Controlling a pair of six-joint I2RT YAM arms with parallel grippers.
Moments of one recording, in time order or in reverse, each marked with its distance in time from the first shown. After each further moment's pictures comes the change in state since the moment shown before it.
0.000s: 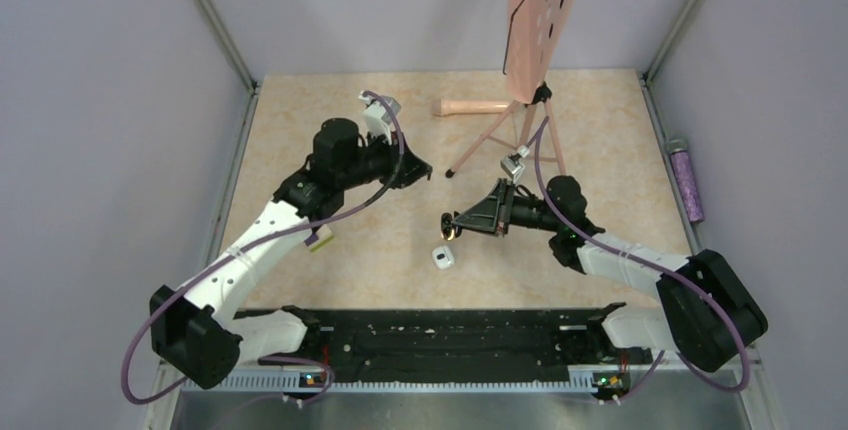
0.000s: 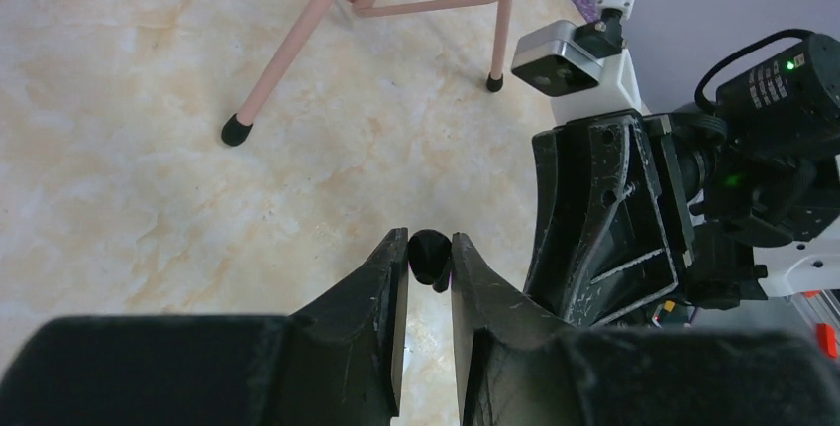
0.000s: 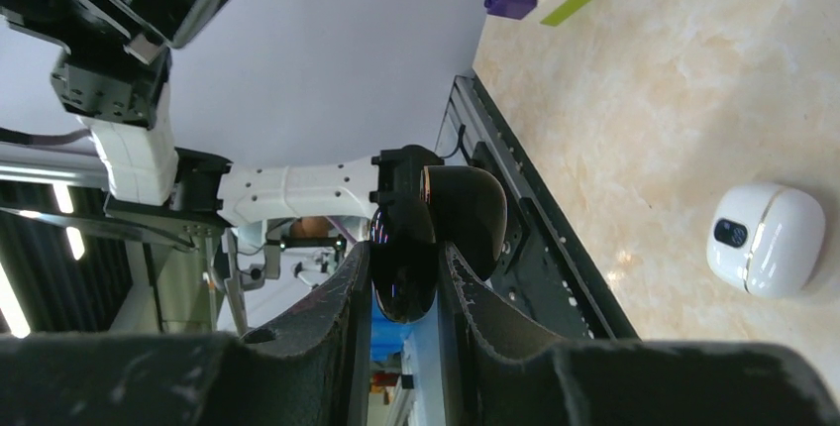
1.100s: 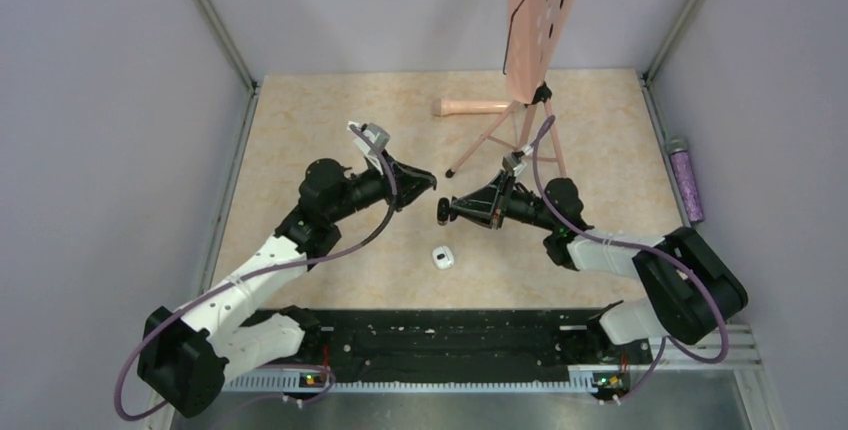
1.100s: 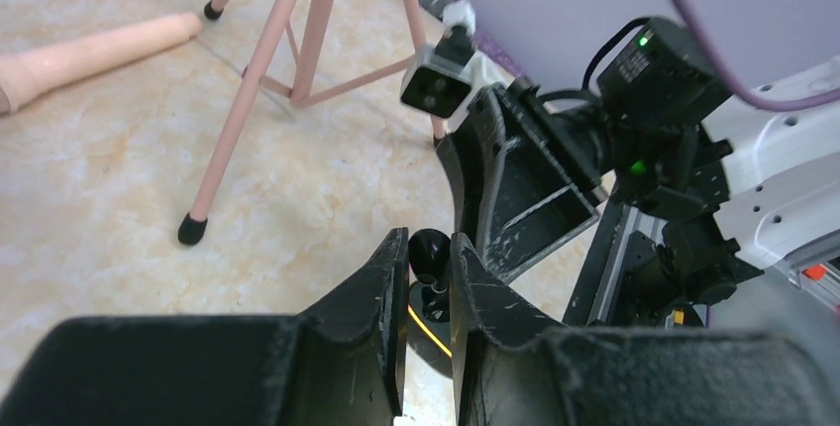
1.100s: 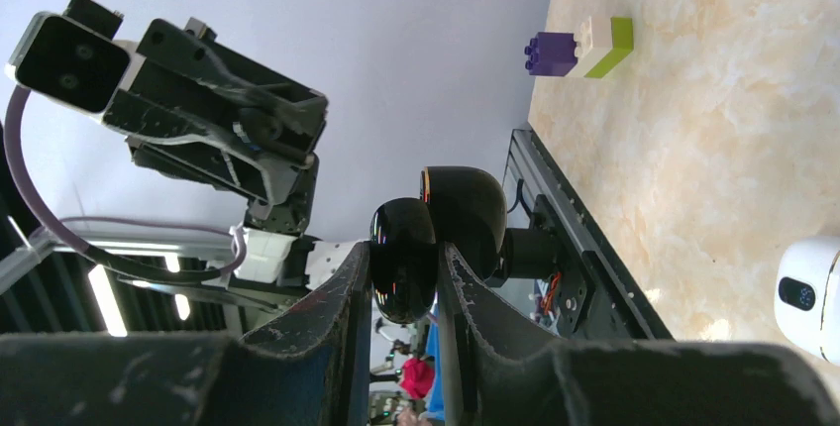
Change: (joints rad) left arm -0.038 -0.164 -0.348 0.511 0.092 0.008; right arm -0.004 0.143 0.010 0.262 0.090 0.245
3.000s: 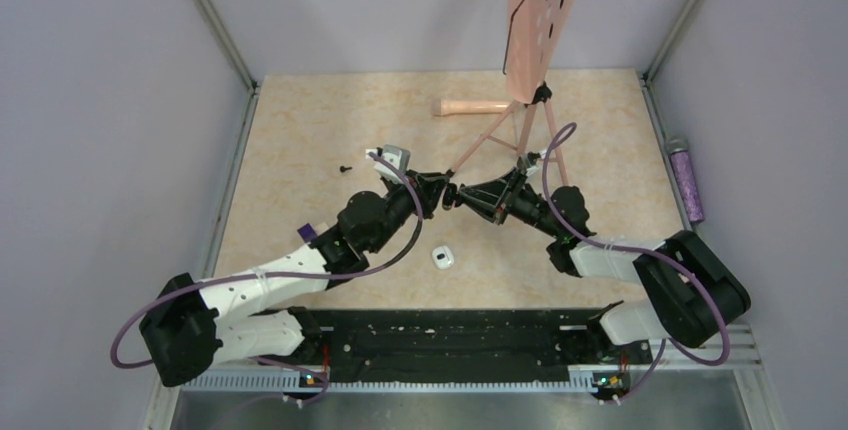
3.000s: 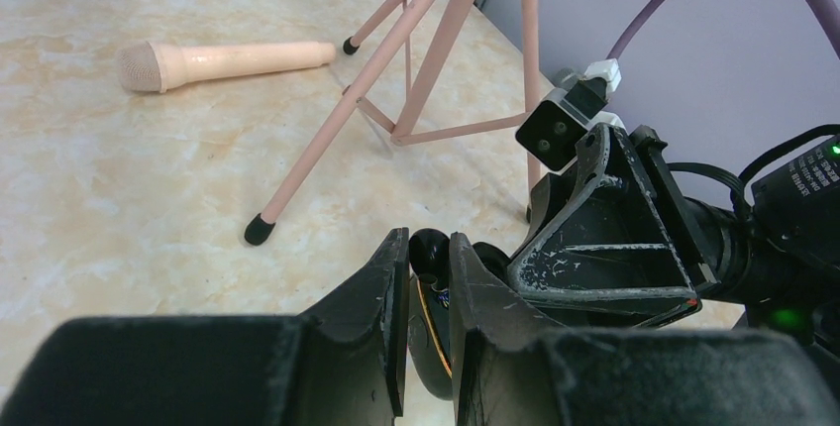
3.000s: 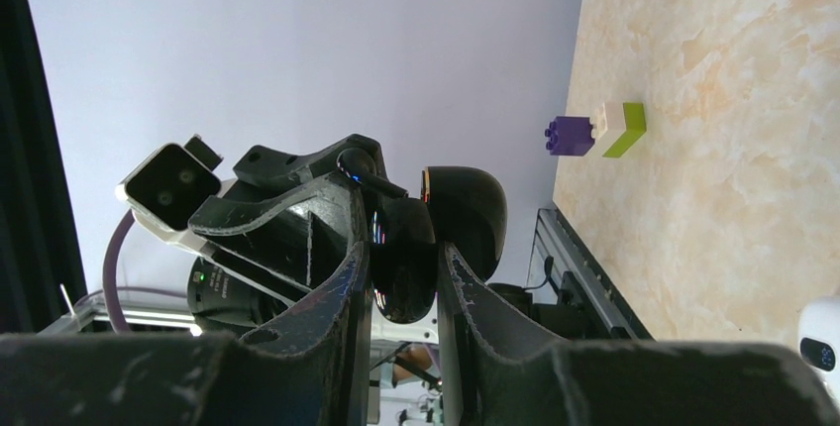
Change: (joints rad) left arm -0.343 0.086 -0.087 0.223 -0.730 0.012; right arm 0.000 -0.010 -0.063 0.118 0.196 0.090
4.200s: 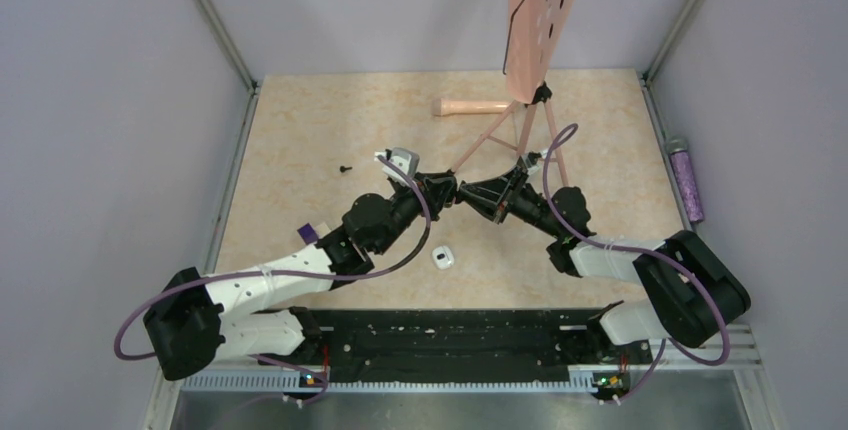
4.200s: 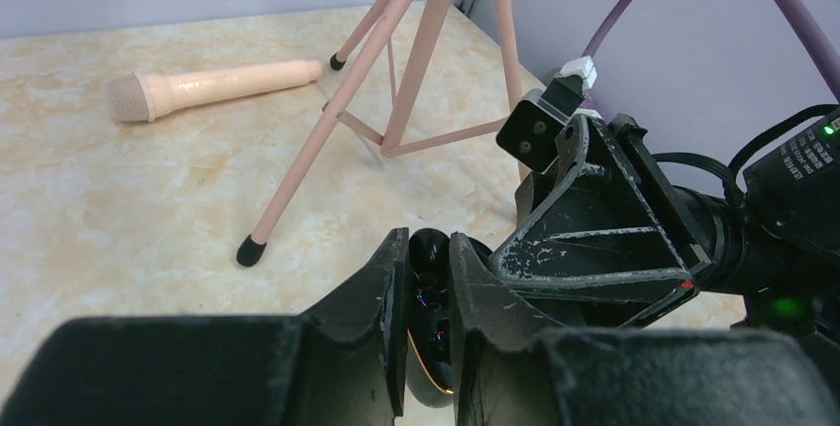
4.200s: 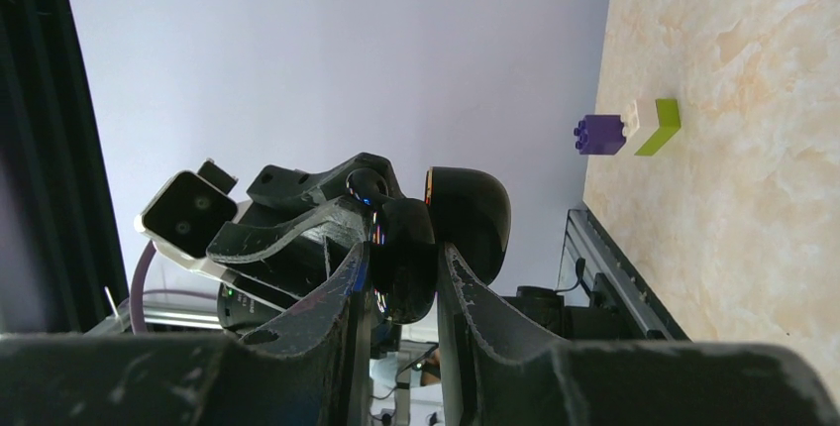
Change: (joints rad) left arm -0.037 0.033 0.008 0.055 -0.005 0.063; right arm 0.007 0.000 0.000 0.038 0.010 0.071
